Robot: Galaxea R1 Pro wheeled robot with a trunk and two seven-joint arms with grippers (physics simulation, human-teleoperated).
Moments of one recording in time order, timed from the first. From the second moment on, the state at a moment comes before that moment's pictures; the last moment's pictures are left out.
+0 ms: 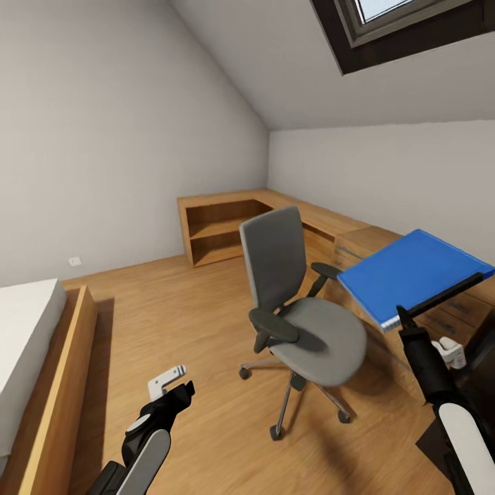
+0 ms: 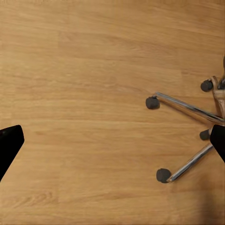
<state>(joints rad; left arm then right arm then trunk) -0.20 0.04 -0.35 -1.48 0.77 0.36 0.79 -0.21 -0.13 -0.26 -1.57 -1.16 0.06 0.05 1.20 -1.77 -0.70</state>
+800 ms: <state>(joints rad) -0.20 0.04 -0.40 -1.48 0.77 0.35 0.80 -0.20 -0.06 -0.32 -1.57 -1.16 0.05 0.11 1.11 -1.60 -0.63</state>
